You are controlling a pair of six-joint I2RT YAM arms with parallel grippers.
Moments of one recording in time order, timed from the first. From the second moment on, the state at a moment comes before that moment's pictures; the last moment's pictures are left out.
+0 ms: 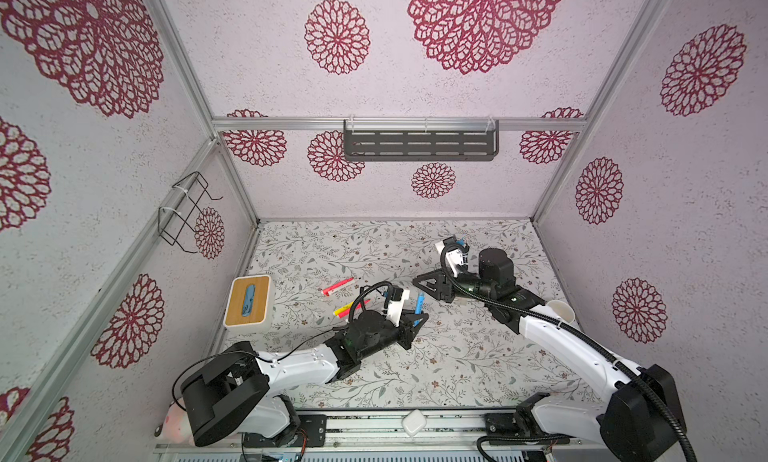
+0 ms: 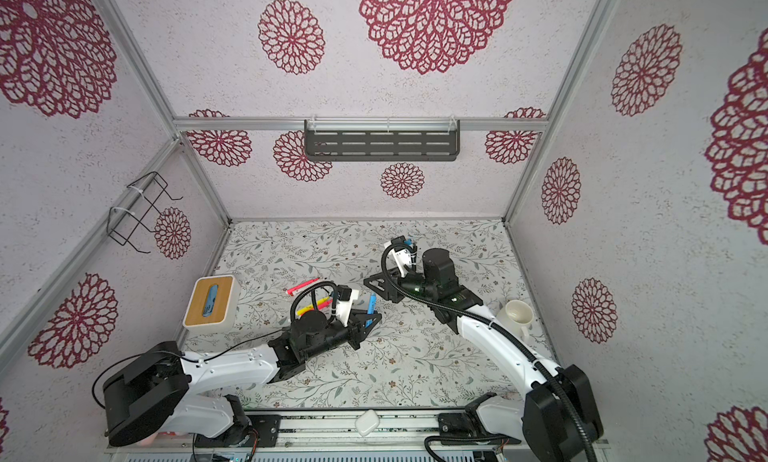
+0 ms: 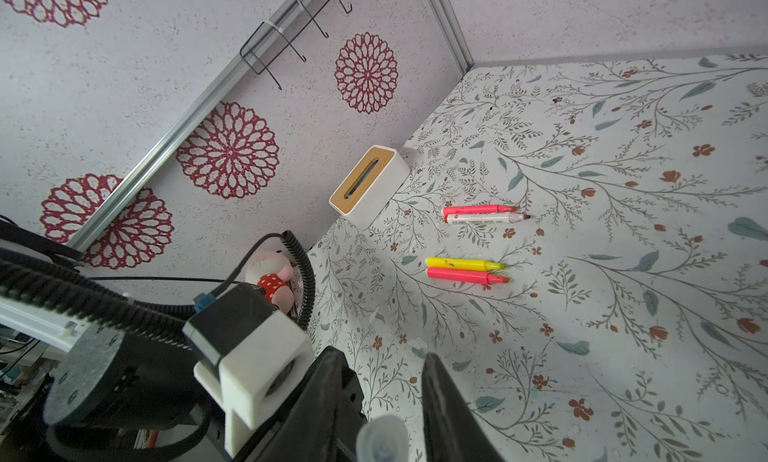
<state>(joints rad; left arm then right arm) -0.96 1.40 0.54 0.70 0.04 -0.51 0.51 1.24 0.89 0.04 -0.74 0.44</state>
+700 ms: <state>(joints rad) -0.84 1.46 0.53 0.73 0.26 -0.57 0.60 1.25 0.75 0.22 -0.54 0.47</state>
